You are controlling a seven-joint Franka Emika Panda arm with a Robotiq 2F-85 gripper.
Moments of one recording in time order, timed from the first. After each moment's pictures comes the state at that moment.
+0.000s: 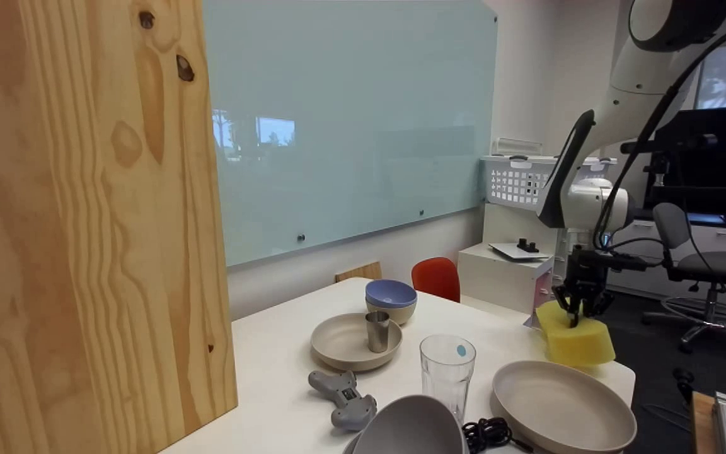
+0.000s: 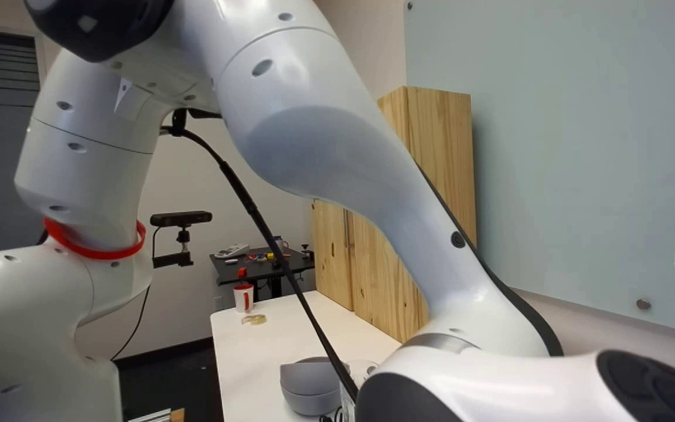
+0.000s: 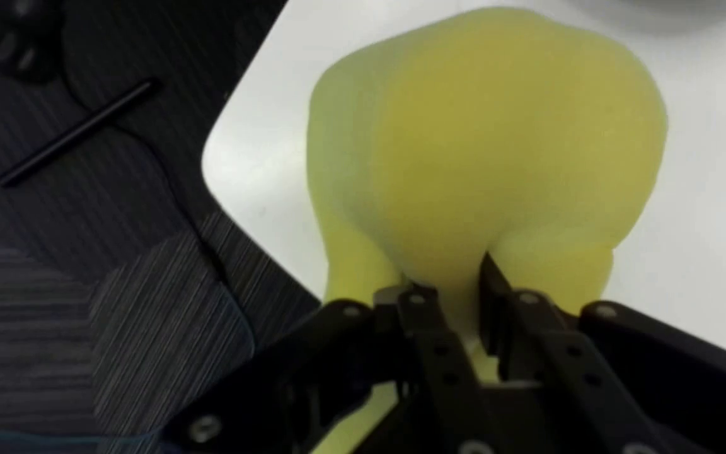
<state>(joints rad) -0.57 0.43 -0.33 -2.25 0.33 2.41 -0.16</state>
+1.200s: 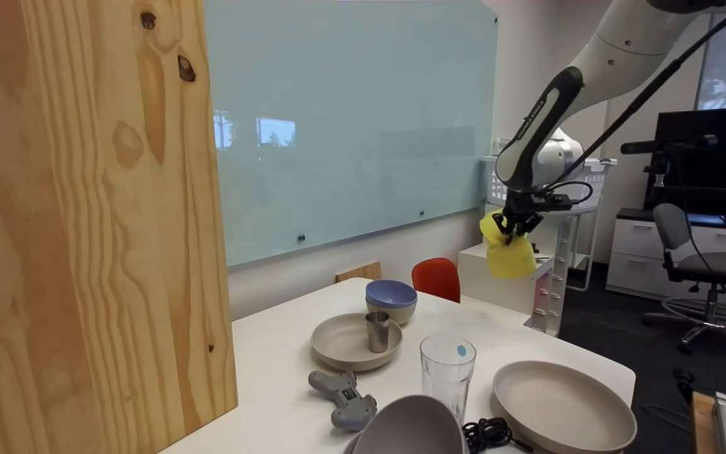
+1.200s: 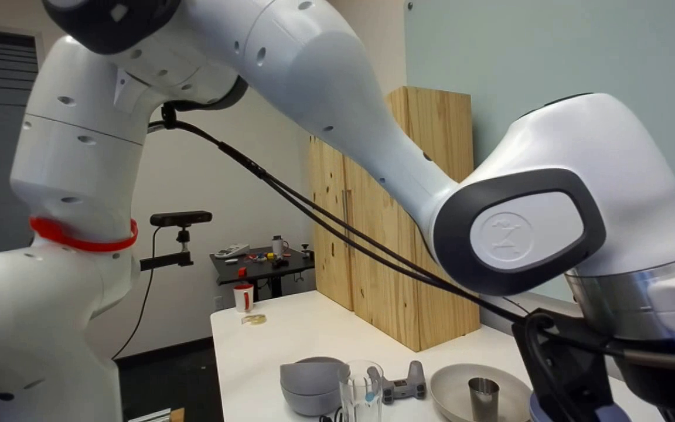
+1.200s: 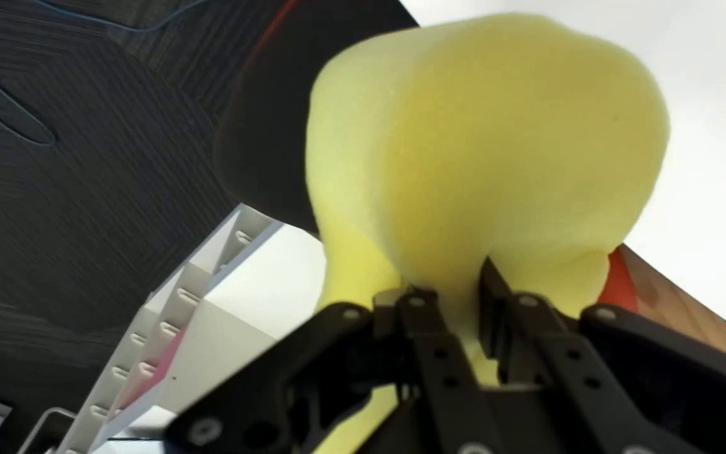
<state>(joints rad) -0.32 0.30 -0.39 -2.11 -0.03 2.75 0.17</state>
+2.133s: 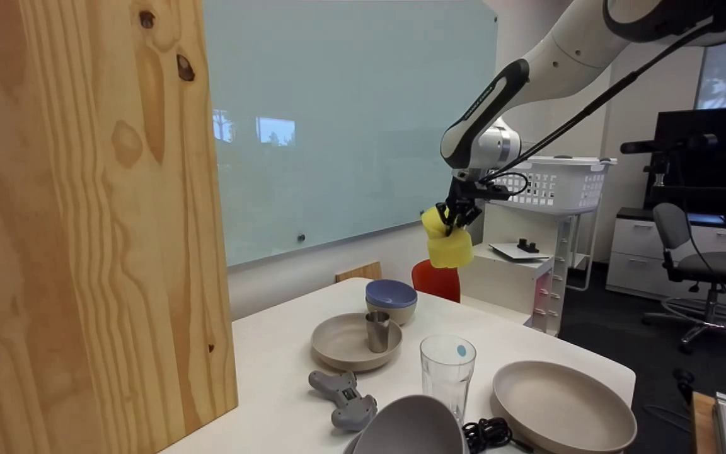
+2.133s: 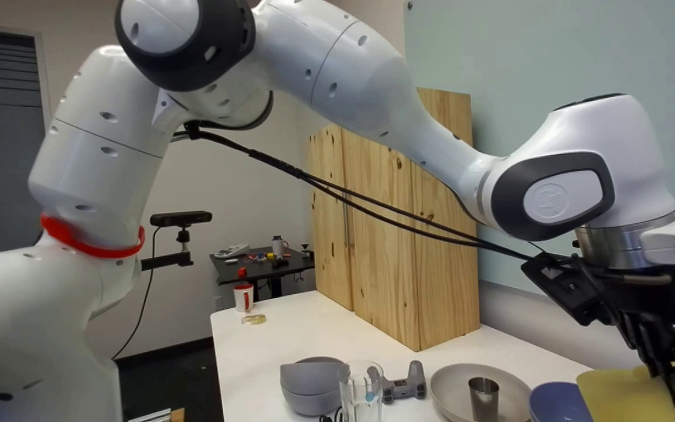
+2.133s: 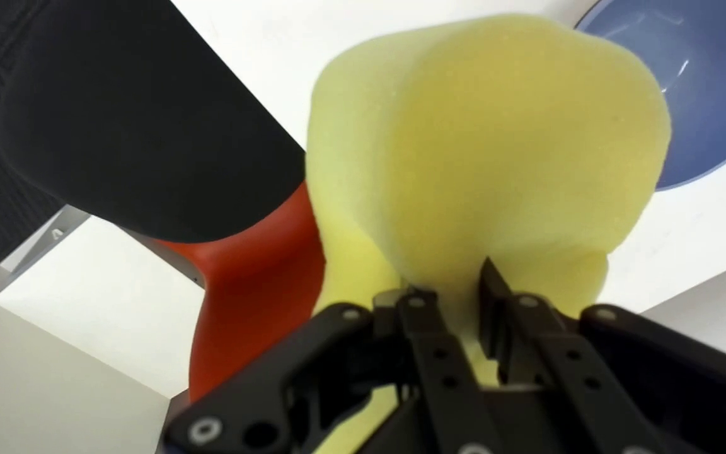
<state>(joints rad) -0.33 0.44 -0.19 -1.78 0.15 2.53 0.06</state>
